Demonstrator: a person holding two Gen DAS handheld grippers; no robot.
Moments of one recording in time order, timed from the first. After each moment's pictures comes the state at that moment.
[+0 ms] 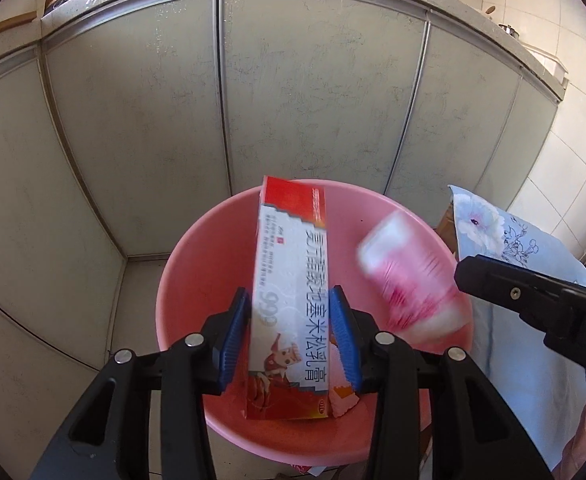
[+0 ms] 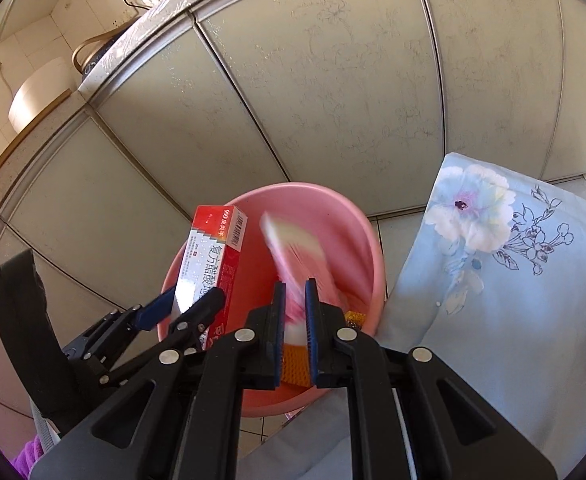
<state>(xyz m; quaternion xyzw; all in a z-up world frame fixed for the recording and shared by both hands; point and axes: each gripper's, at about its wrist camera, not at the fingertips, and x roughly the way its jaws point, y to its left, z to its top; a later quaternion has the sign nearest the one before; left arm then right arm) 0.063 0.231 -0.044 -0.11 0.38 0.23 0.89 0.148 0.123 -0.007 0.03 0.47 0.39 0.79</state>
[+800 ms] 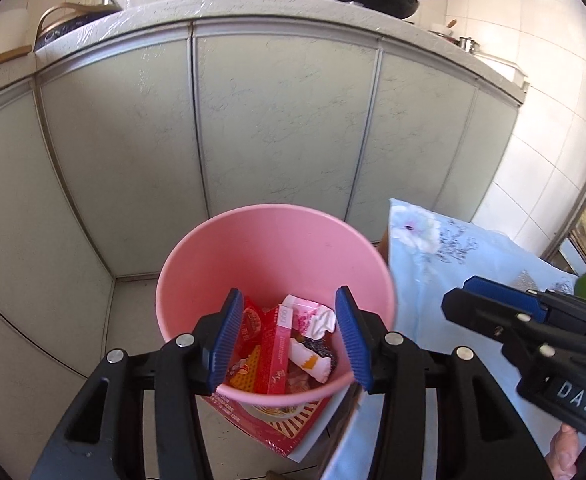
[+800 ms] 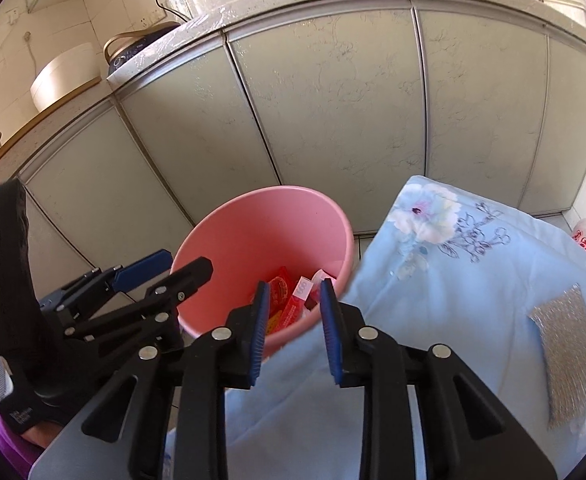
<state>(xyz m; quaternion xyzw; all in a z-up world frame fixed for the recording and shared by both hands) 0.026 0.185 0.005 -0.10 0.35 0.18 0.91 0.094 0.064 0.030 -0.01 0.41 0.39 0.82</state>
